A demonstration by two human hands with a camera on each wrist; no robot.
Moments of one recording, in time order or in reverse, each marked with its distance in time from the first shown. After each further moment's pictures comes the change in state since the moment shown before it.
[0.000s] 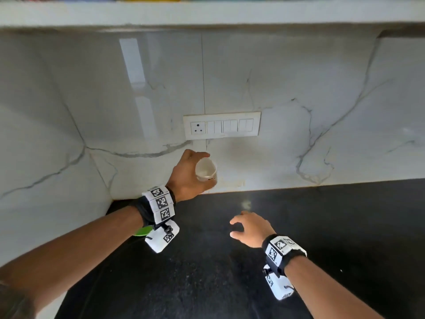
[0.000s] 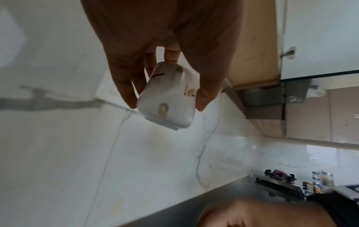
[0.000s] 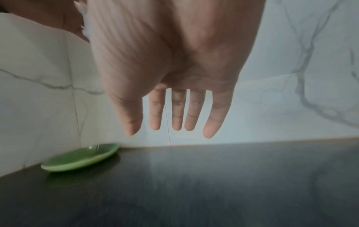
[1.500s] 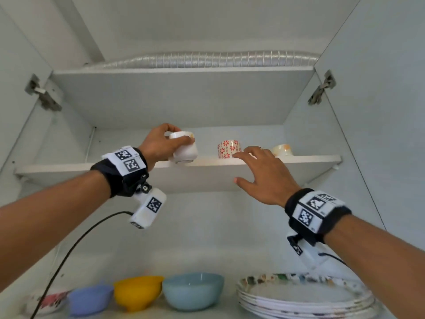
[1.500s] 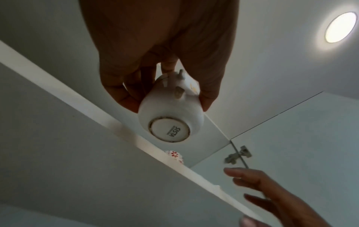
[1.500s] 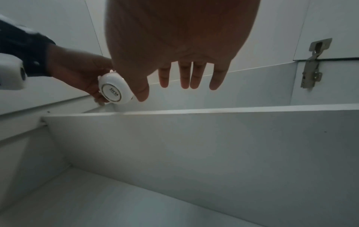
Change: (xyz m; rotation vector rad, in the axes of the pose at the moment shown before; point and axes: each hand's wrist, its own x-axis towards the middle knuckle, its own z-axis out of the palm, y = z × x) left_hand 0.162 0.456 -0.392 -0.335 0.640 0.482; right_hand -0.155 -0.097 -0.643 -0.427 1.516 -0.493
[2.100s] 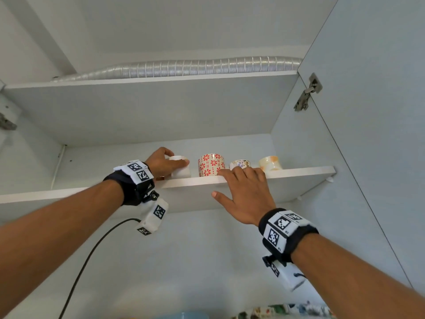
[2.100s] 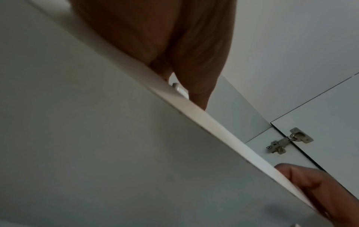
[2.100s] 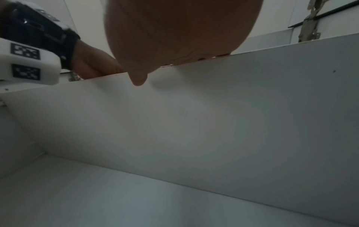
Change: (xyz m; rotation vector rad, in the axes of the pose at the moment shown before) left_hand 0.095 -0.037 0.068 0.266 -0.060 -0.166; right_hand 0.031 0.042 0.066 -0.135 0.145 0.027
